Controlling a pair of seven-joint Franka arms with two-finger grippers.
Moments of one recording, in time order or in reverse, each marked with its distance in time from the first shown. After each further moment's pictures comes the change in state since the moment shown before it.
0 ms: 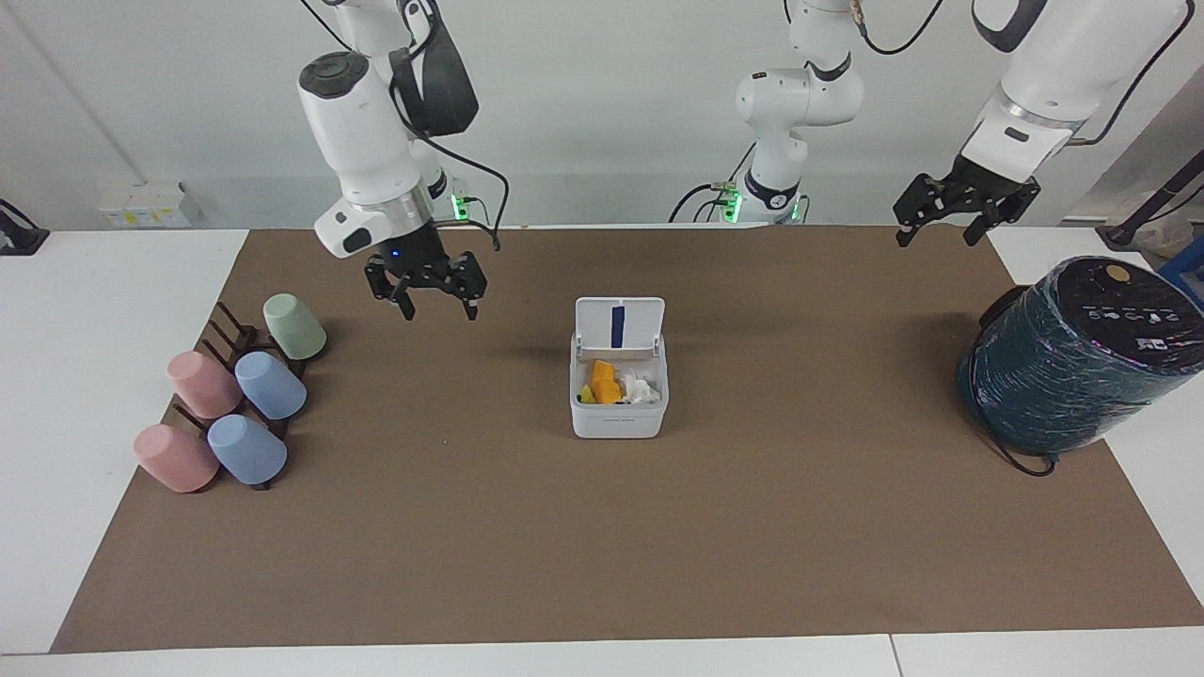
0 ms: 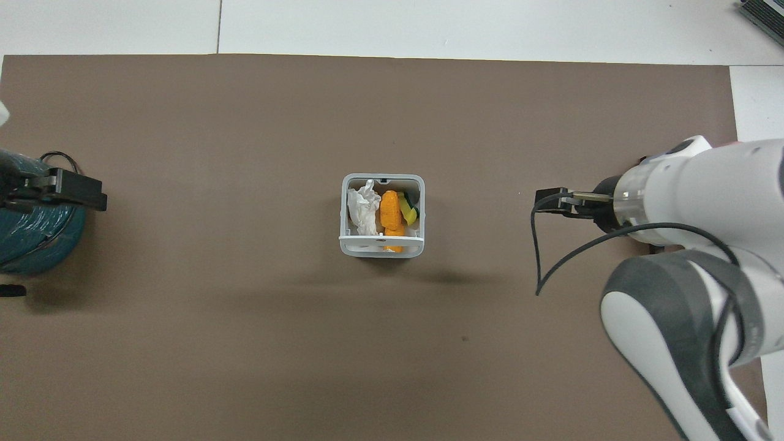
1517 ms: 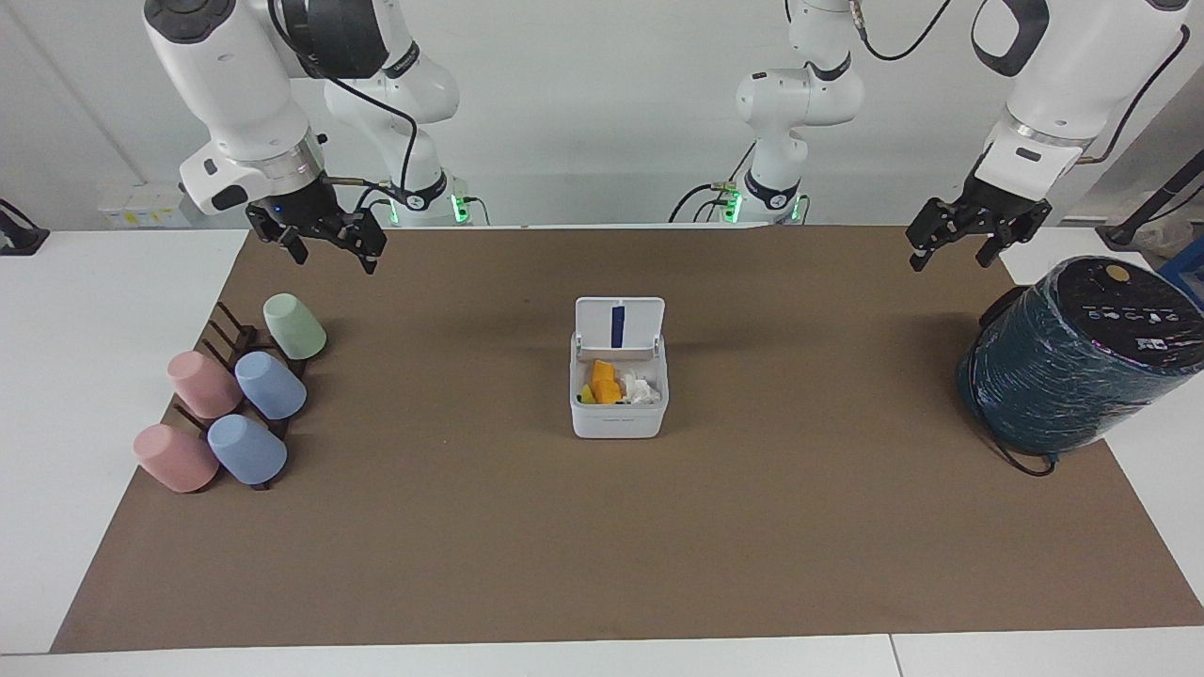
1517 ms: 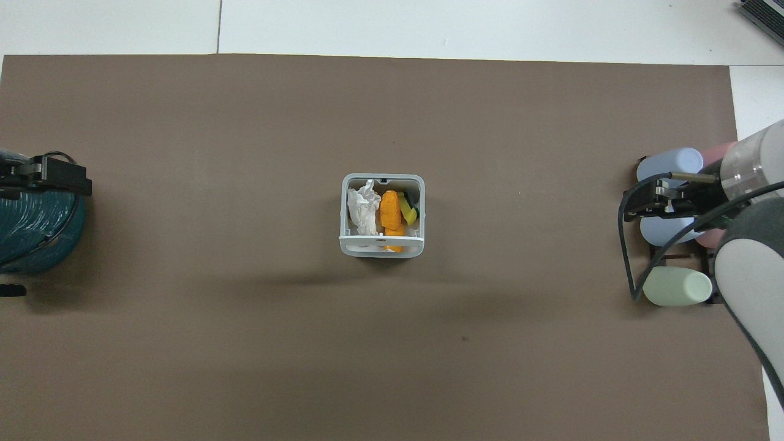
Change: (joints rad) left arm 0.045 0.022 0.021 -0.004 0.012 0.051 0.046; right arm -0.084 0.063 0.008 0.272 -0.122 -0.404 -0.061
